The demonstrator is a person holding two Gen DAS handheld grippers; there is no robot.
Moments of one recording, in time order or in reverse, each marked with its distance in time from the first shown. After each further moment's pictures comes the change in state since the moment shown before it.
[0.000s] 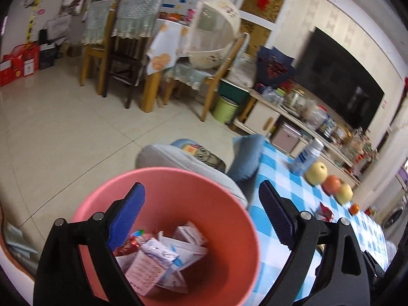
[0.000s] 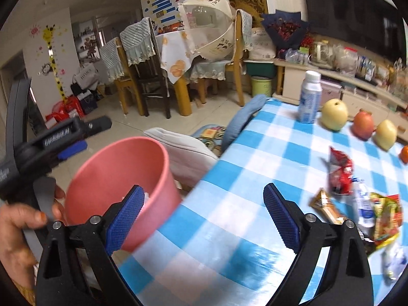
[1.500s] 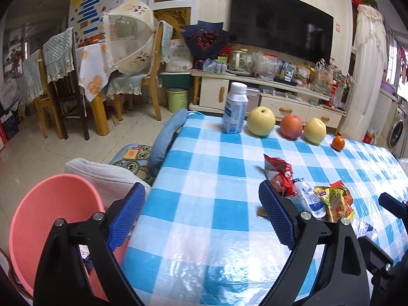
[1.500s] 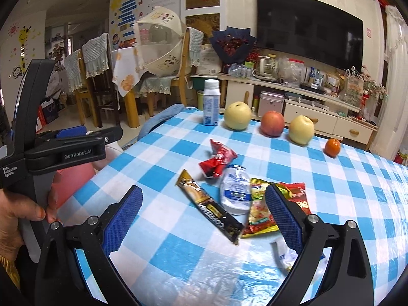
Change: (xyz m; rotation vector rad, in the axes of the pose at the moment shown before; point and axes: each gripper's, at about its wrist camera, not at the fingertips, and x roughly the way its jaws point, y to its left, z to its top) left arm 0.022 -0.195 -0.075 0.410 0.036 -0.068; right arm -0.091 -0.140 -0.048 0.037 -0.090 -0.239
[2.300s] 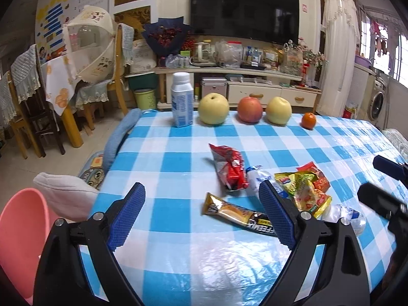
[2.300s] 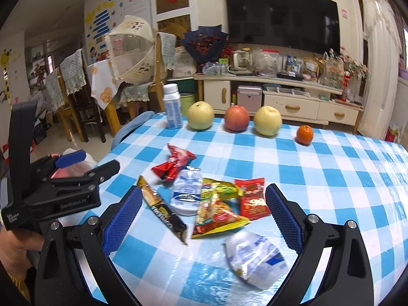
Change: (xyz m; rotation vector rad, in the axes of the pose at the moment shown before) left arm 0.017 -0.079 -0.010 0.136 0.031 -0.128; right arm -0.008 -0.083 0.004 0.141 0.019 -0.056
